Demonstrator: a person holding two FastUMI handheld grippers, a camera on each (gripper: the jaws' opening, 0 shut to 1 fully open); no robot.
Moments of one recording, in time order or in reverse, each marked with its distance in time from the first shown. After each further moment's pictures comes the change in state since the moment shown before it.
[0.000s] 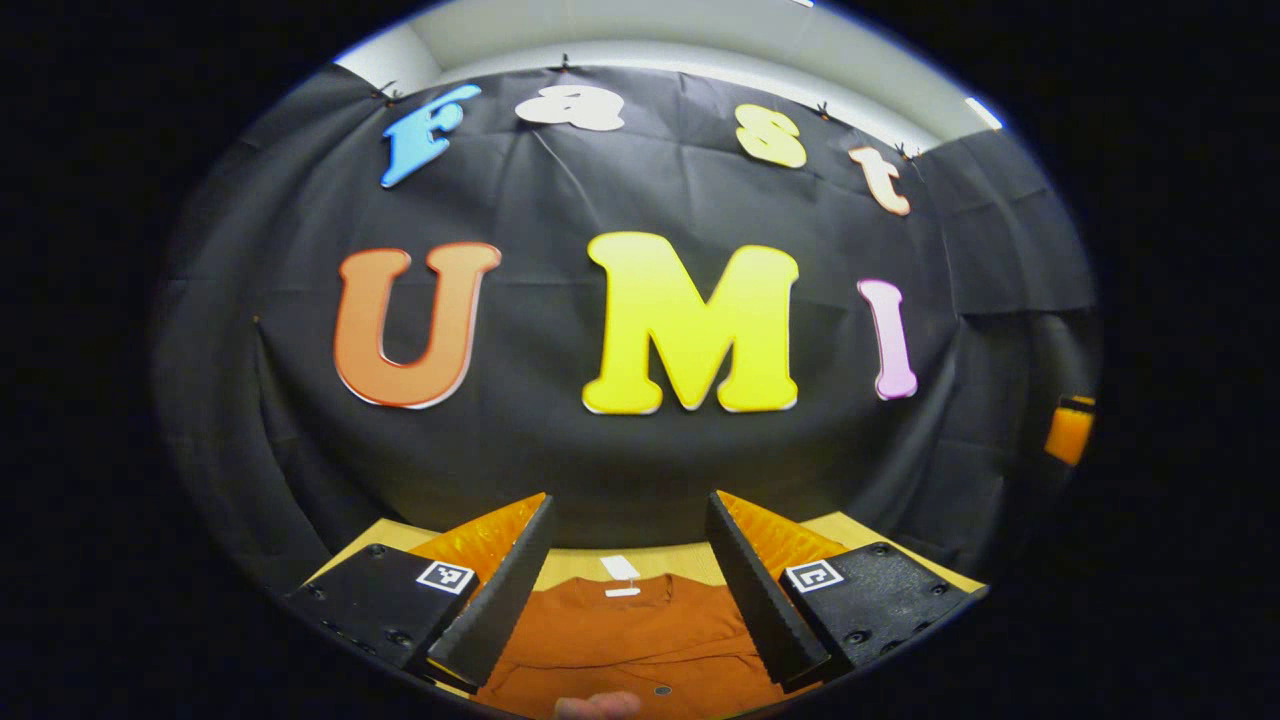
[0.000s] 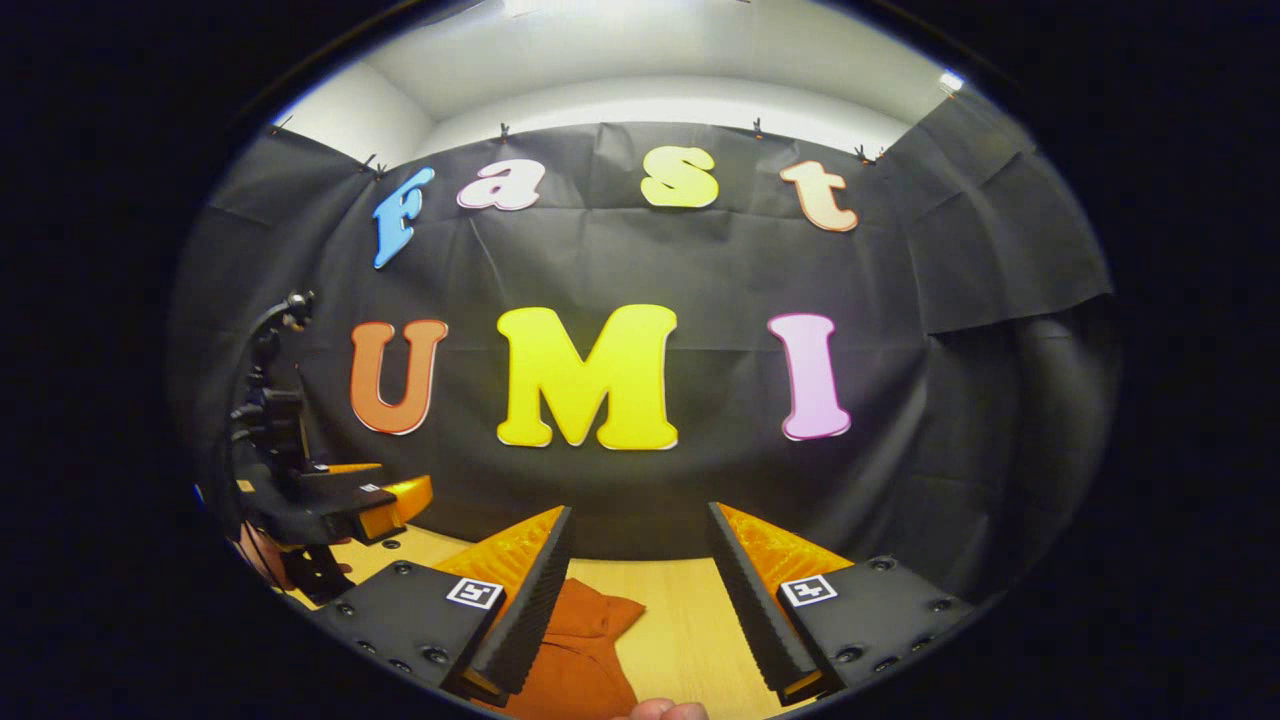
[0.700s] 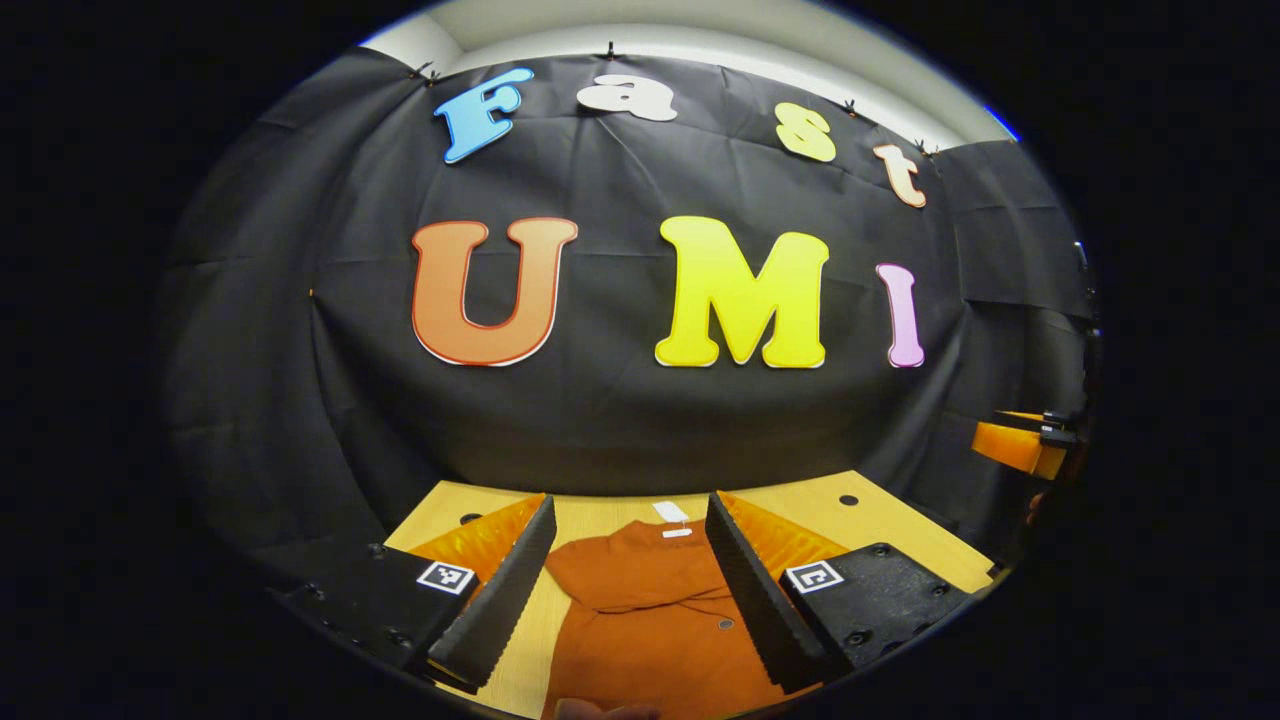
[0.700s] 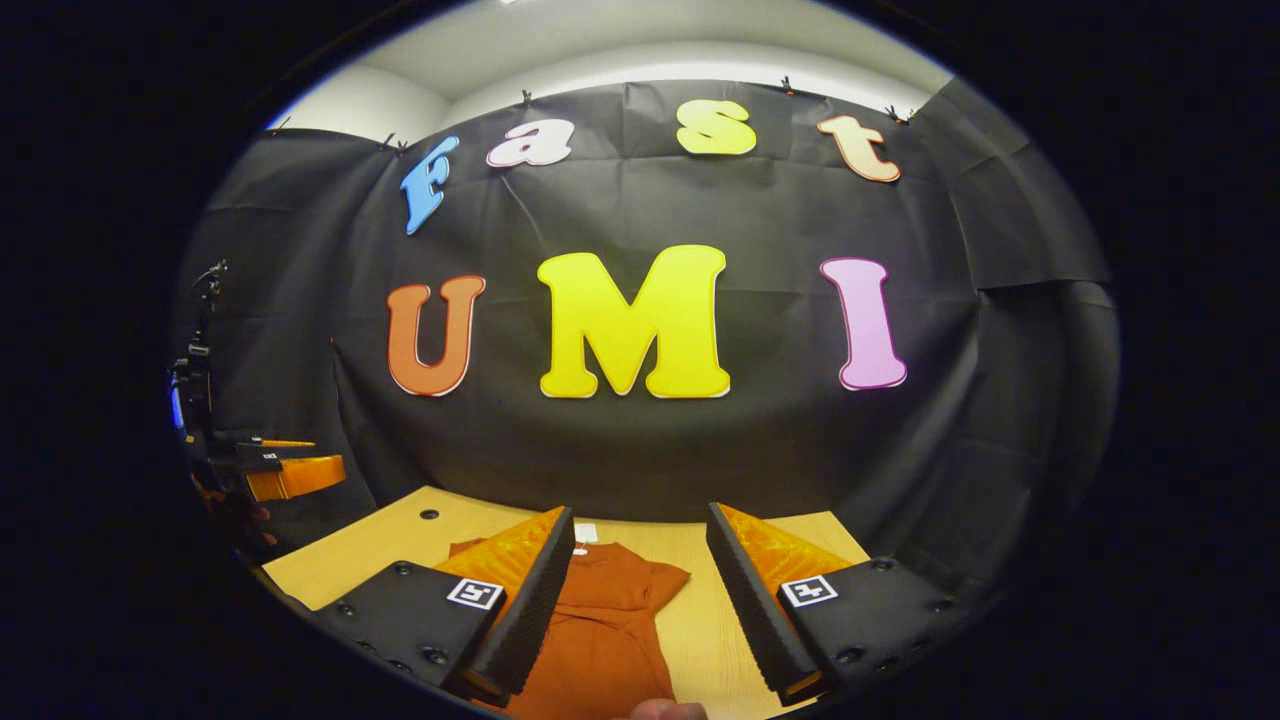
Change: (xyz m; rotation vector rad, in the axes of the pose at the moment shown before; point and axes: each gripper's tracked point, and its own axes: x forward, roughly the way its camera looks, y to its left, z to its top) left arm -0.096 0.076 -0.053 -0.010 0.200 -0.019; right arm 0.006 0.013 -0.068 0.016 0.186 0.106
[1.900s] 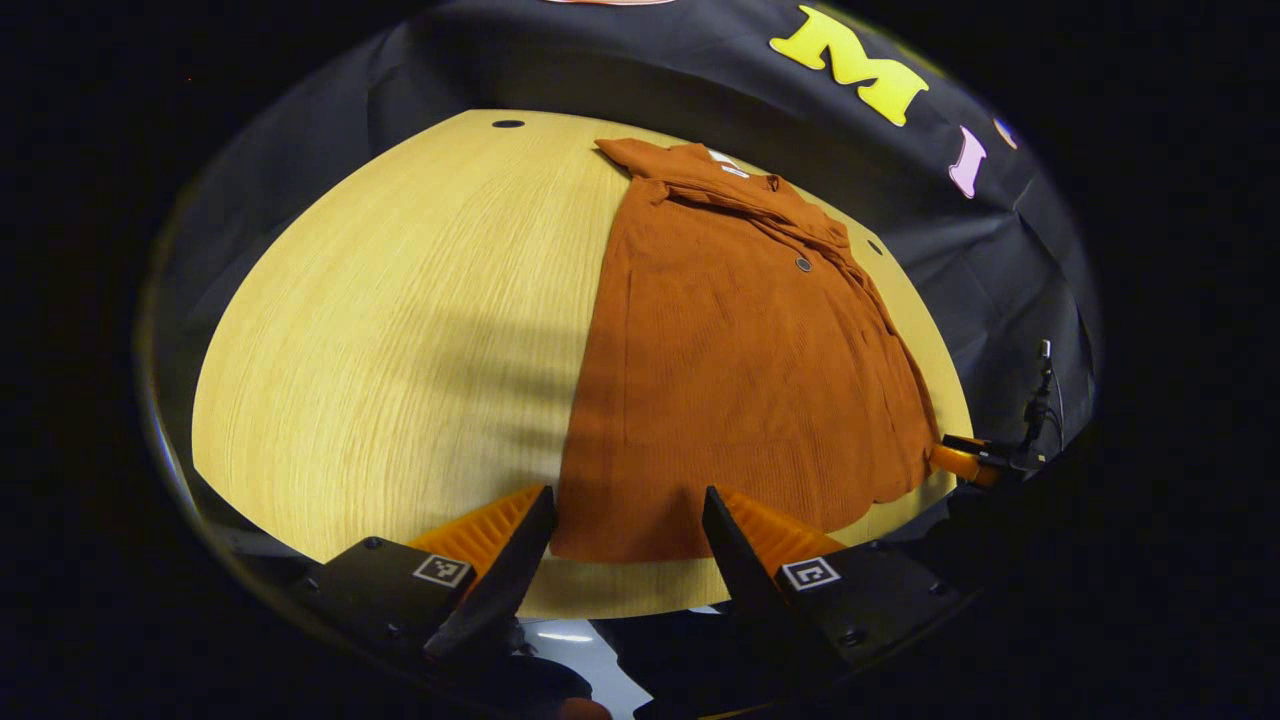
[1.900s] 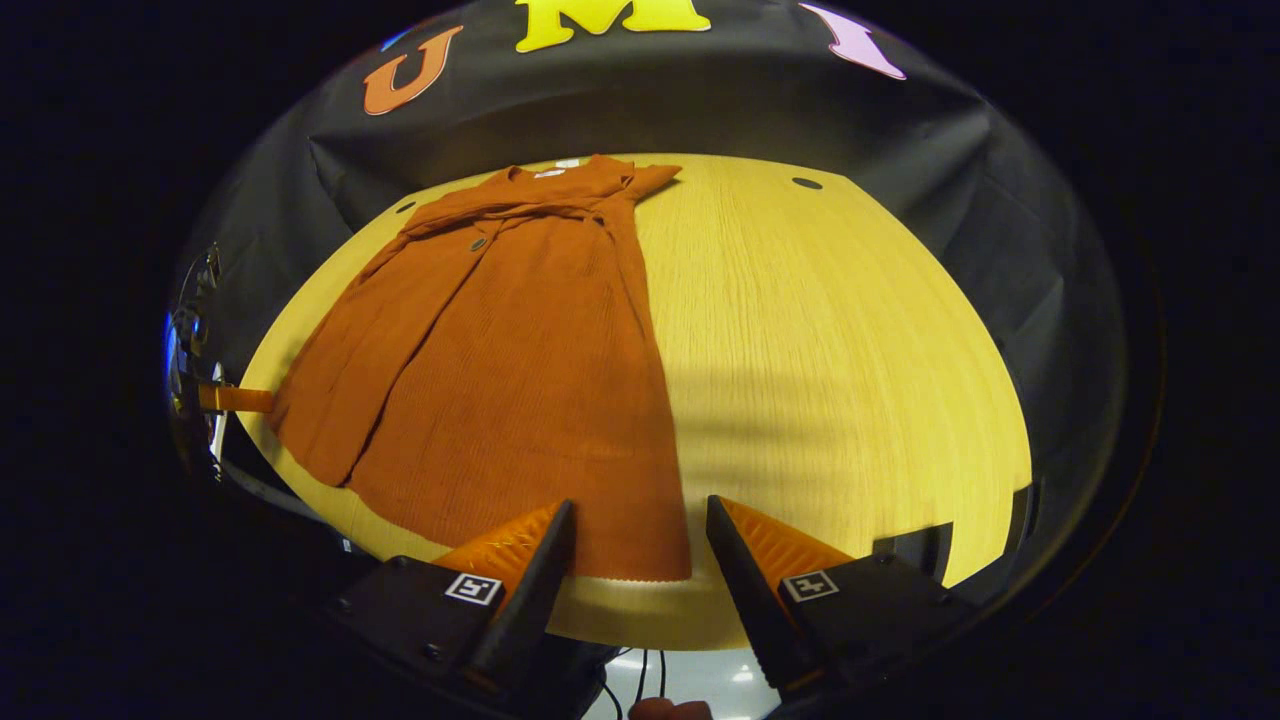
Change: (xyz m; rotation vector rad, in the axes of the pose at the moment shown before) left arm -0.148 0.050 -0.348 -0.303 0.851 -0.091; right arm -0.143 -0.040 -0.382 0.020 0.884 -0.013
